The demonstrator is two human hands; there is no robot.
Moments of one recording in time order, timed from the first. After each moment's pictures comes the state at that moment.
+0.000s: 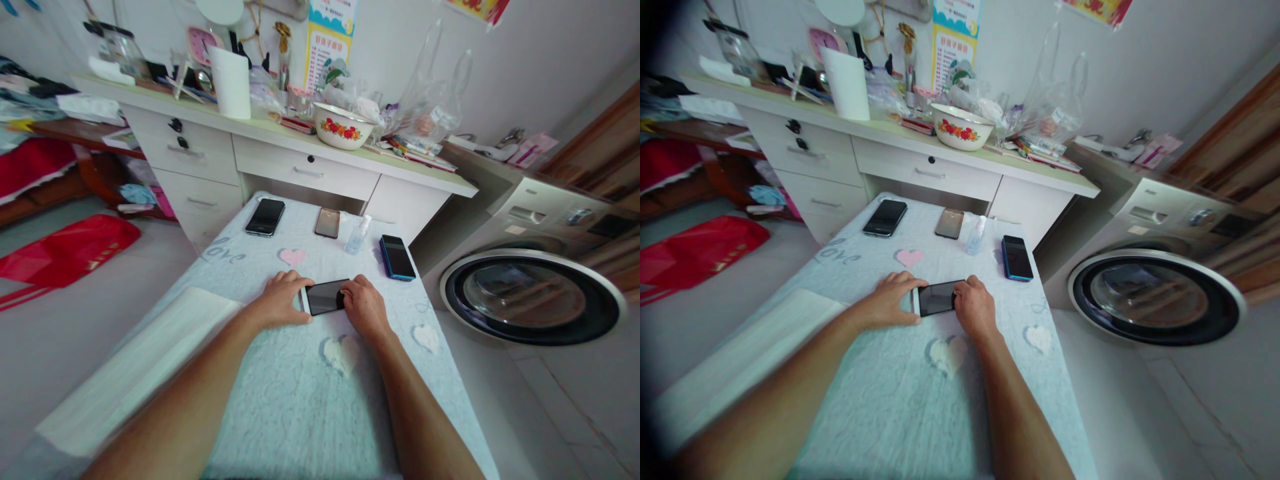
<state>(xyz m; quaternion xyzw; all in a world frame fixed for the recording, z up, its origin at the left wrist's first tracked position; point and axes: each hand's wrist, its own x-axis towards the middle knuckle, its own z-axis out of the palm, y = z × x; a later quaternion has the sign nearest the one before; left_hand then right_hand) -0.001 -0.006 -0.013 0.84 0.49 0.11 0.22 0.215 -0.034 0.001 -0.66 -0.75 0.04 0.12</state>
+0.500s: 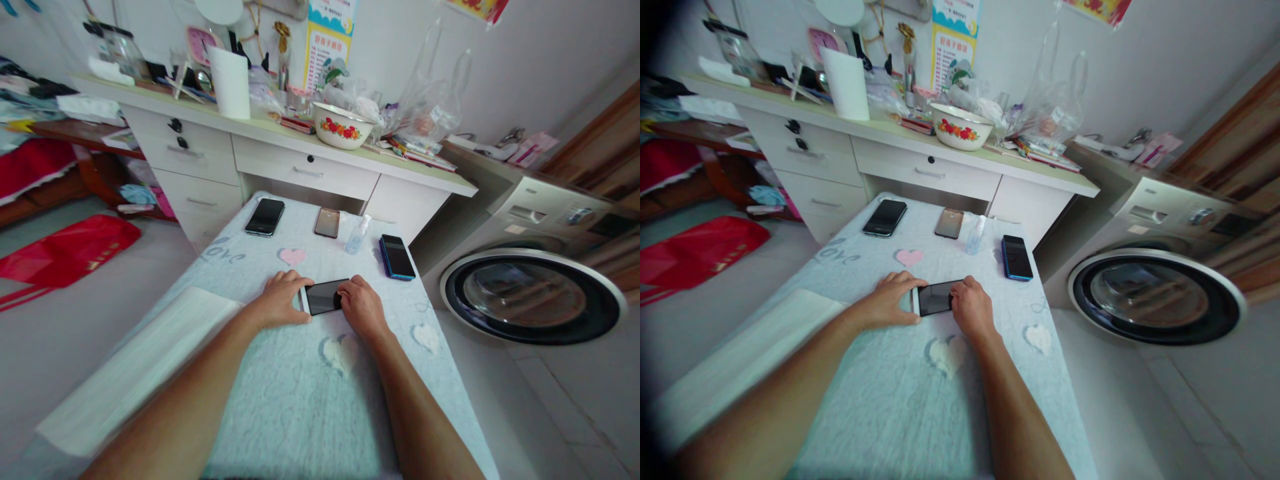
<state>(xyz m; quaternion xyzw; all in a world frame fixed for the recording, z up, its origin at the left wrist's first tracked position) 0.000 -0.007 -0.011 0.84 0.49 0.10 0.22 0.213 -0.034 -0.001 -0.64 -0.76 0.05 0.13</state>
